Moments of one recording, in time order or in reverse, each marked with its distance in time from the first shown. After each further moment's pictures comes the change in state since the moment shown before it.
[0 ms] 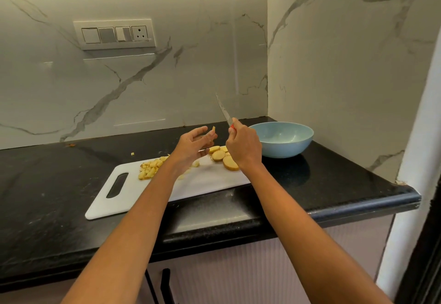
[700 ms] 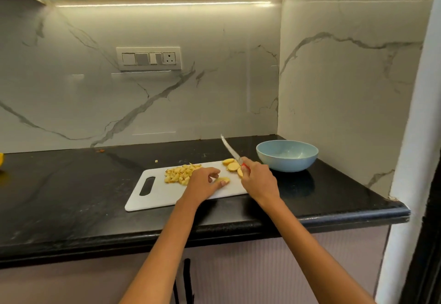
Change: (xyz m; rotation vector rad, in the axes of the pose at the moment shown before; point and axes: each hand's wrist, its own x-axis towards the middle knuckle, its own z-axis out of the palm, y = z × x) left_hand -0.068 -0.021 -0.012 0.785 0.117 0.193; right_hand -0.063 -0.017 -0.034 -0.038 -0.260 0.014
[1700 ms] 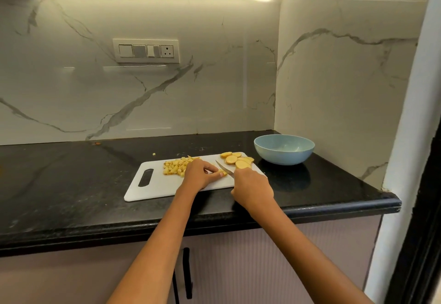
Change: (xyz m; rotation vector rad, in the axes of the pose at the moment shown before) left_hand 0.001 0.002 -0.004 -0.058 -0.002 -0.085; right_hand -0.038 -0.035 -0.013 -0.411 -0.285 -0.047
